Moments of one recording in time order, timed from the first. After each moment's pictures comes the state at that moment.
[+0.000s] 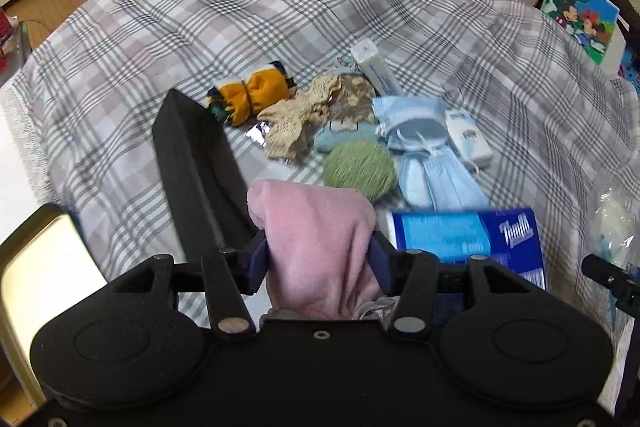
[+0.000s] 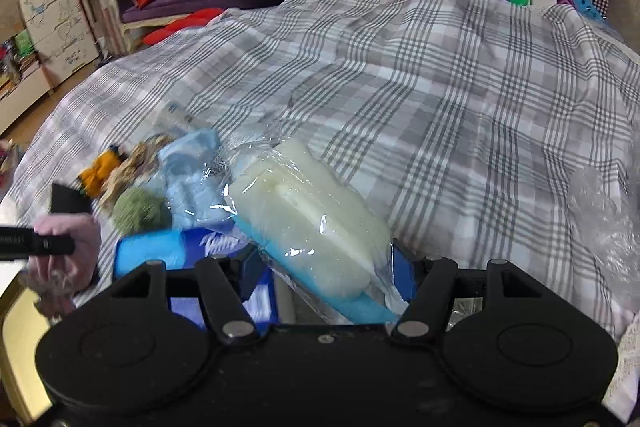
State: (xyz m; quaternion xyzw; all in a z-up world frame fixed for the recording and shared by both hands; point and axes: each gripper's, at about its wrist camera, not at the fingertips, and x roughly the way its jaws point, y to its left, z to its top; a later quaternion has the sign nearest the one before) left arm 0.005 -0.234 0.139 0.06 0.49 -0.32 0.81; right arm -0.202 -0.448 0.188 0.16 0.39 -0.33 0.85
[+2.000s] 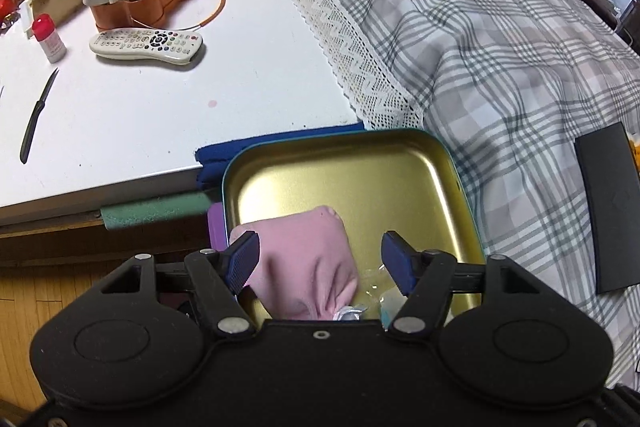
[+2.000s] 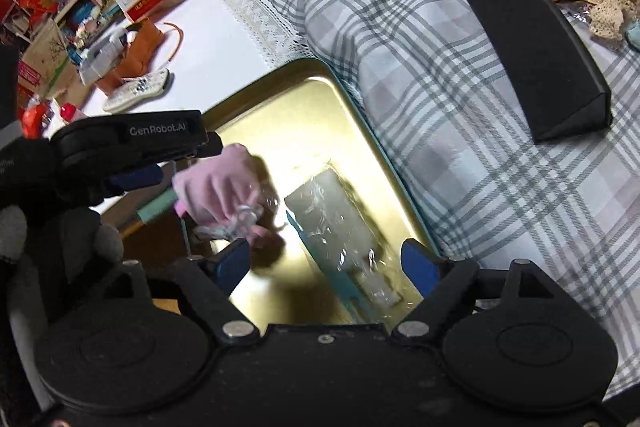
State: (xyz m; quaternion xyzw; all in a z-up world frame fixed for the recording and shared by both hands) left arm 0.113 0.041 0.045 -0.06 0.54 -0.05 0.84; right arm 0.017 -0.120 0.071 0.15 0.57 -0.02 0.81
